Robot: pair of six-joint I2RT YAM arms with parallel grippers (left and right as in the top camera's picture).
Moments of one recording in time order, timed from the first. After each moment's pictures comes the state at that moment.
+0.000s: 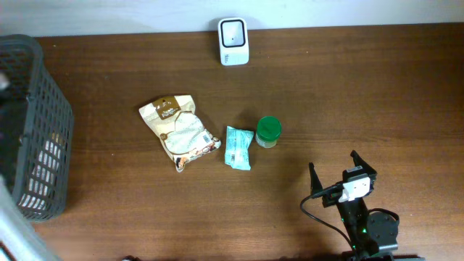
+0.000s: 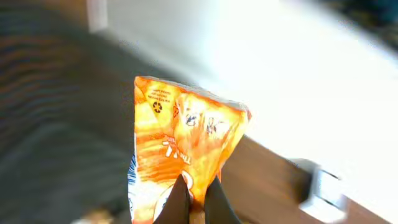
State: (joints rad) left arm 0.67 1.42 1.68 -0.74 0.43 -0.22; right arm 0.08 0.01 0.01 -0.07 -0.13 -0.12
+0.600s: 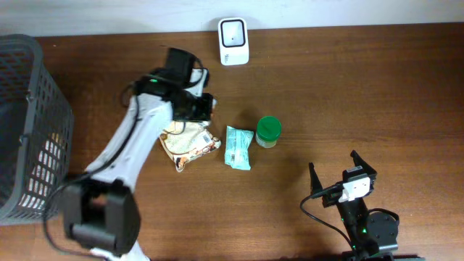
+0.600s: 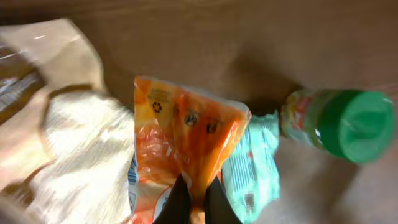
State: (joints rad) left arm -0.31 1.85 1.53 -0.88 0.21 -0.18; right arm 0.08 0.01 0.01 -0.07 -0.13 -0.12
